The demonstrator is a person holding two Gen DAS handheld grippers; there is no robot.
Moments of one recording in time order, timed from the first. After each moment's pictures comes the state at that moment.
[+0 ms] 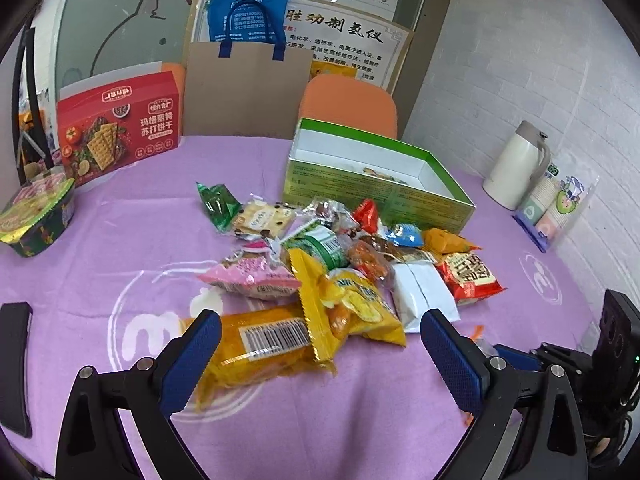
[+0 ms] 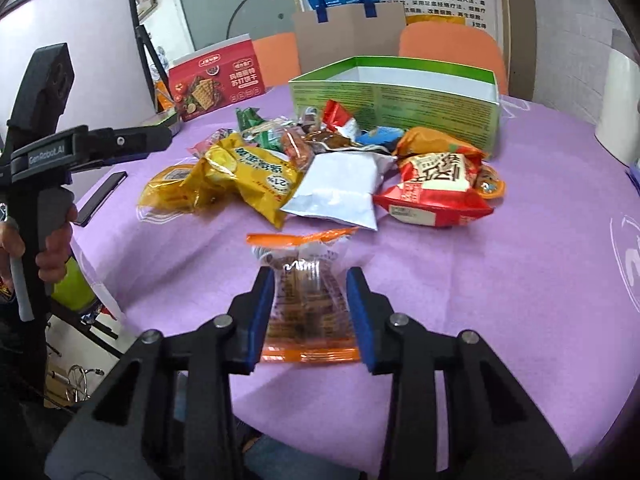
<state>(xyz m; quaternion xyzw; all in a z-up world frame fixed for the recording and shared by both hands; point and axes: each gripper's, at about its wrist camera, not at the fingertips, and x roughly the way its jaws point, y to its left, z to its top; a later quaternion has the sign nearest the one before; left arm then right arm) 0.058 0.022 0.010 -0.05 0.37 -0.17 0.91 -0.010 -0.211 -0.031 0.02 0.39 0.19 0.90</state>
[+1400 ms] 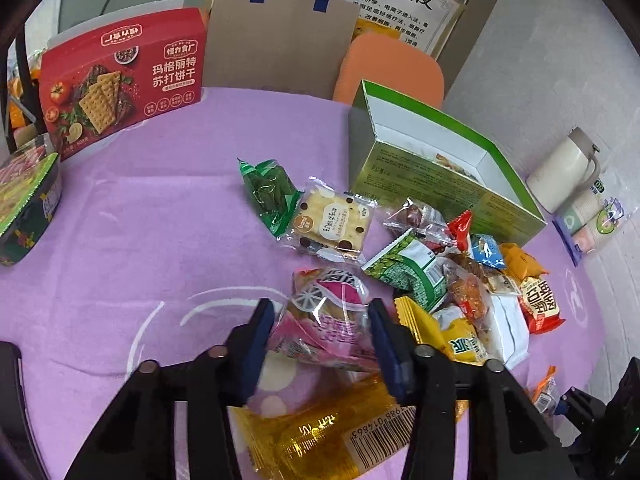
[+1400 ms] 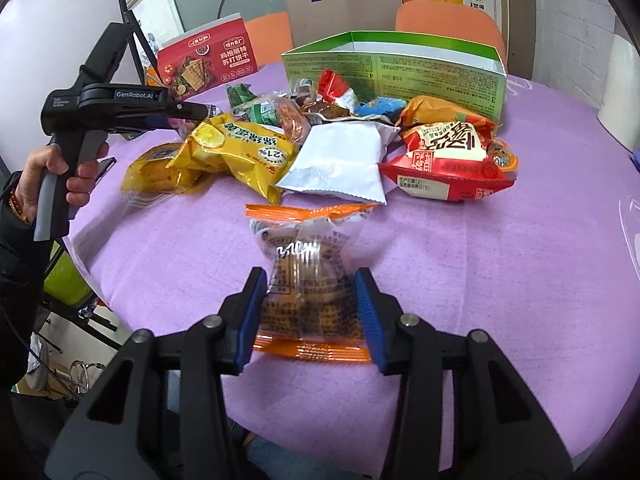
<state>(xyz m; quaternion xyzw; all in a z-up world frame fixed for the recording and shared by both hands) 0.149 0.059 -0.023 -0.07 0.46 -0.15 0.87 -0.001 -0.201 -0.046 0.02 0.42 0.19 0.89</state>
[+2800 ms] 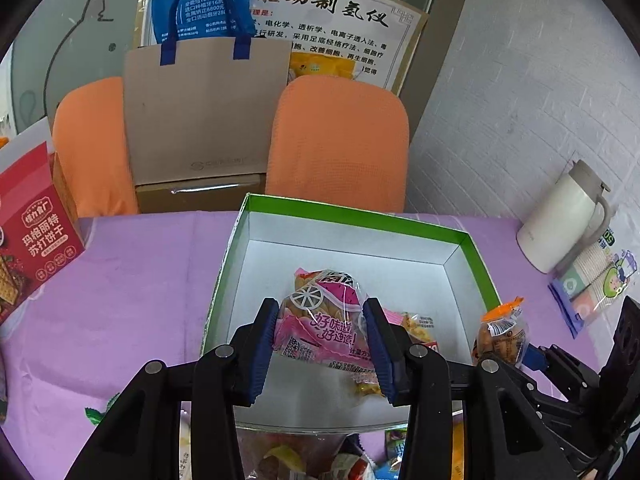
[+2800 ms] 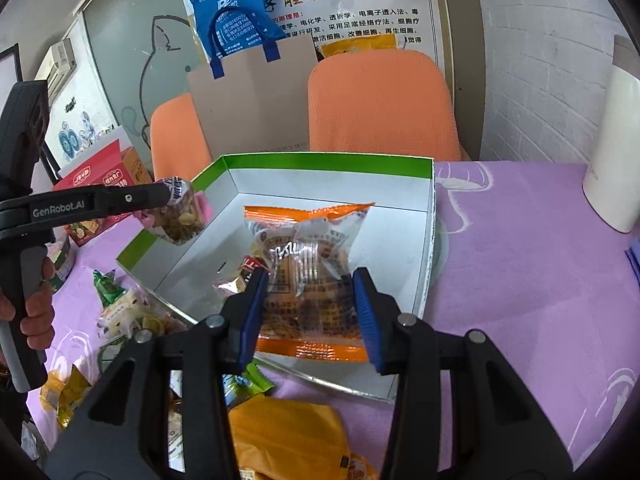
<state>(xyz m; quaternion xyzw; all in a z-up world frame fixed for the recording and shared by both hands) 0.301 -0.093 0.035 -0.04 0.41 -0.18 0.89 0.227 -0.290 0.005 0.07 0.36 0.09 0.93</state>
